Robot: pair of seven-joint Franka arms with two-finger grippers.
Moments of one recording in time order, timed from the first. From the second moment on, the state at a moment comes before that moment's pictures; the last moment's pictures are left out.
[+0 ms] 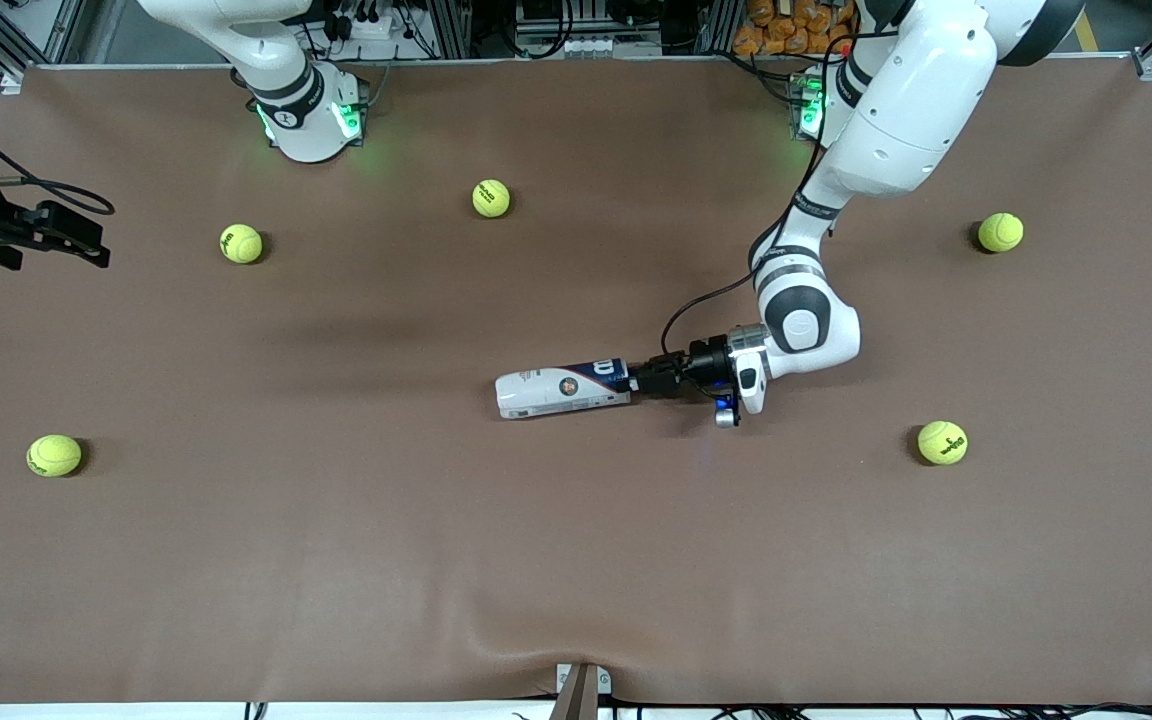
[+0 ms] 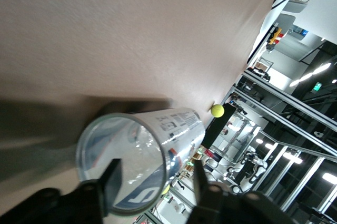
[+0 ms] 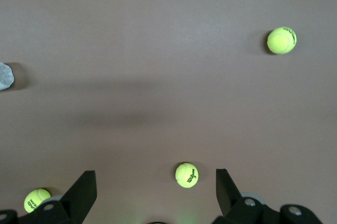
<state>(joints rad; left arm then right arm) -0.36 0.71 -0.12 -1.92 -1.88 2.18 0.52 0.07 -0.03 -0.11 -1.62 -0.02 1.51 -0.03</state>
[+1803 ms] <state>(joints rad) -0.64 0.53 -0.13 -1.44 -0.12 2.17 -0.72 0.03 -0.03 -0.11 -1.63 -0.02 1.50 -0.02</state>
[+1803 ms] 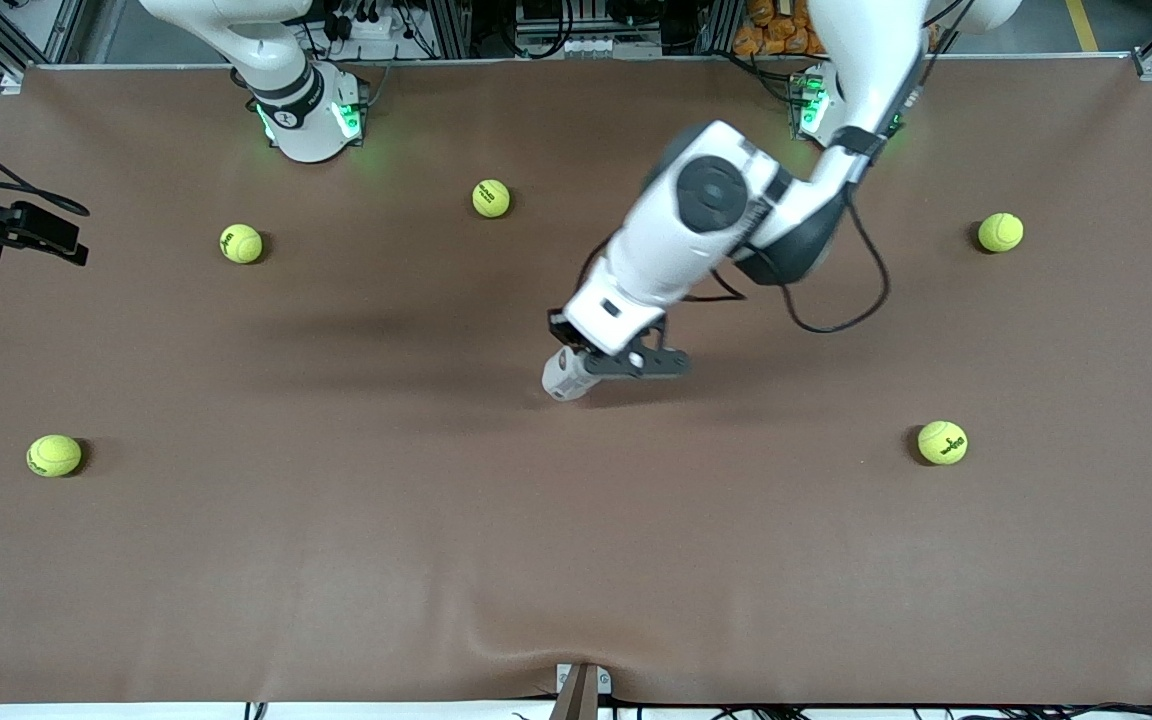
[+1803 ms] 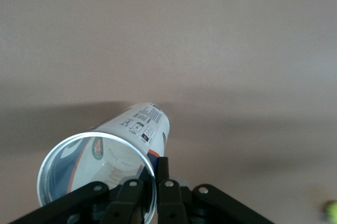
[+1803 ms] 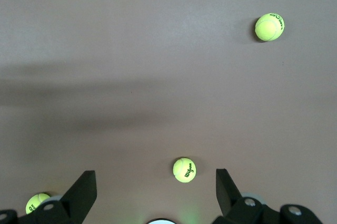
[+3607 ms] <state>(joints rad) -0.45 0.30 -0.06 -1.31 0.13 1.72 -0.58 0.03 -0.03 -0.10 -1.64 -0.02 1.50 -0.02</state>
